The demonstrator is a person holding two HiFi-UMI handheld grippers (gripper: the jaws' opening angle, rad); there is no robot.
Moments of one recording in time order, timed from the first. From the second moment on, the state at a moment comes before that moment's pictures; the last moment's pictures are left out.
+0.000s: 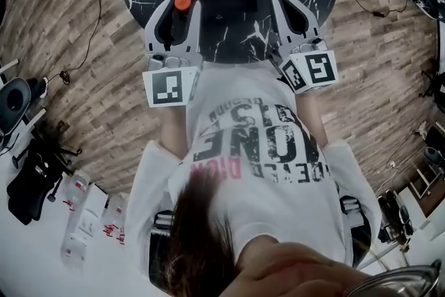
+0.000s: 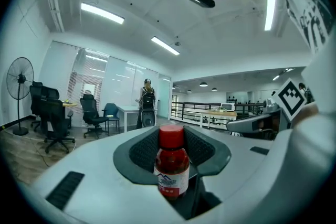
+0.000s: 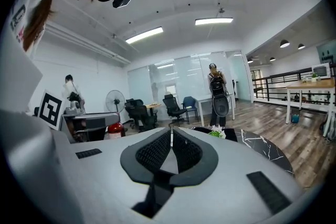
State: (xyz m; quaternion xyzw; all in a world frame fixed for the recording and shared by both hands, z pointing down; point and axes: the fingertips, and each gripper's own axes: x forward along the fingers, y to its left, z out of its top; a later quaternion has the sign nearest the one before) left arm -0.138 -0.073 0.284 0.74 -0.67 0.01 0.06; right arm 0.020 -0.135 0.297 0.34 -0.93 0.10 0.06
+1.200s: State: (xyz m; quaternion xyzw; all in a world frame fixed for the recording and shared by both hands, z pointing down) left arm -0.164 -0.077 0.294 0.78 -0.62 0.01 0.06; right arm 0.016 -0.111 0.295 0.42 -0.90 0.10 0.05
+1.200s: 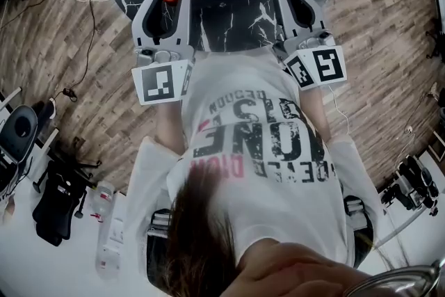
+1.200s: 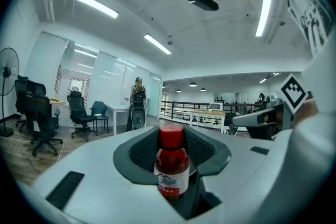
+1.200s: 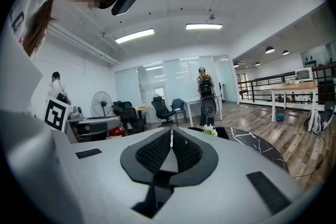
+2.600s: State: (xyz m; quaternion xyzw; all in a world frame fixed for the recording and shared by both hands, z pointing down) left arm -0.130 -0.134 0.327 0.82 -0.56 0.02 0.09; right arm 0.026 -0.121 0.357 0.45 -0.87 0.17 0.07
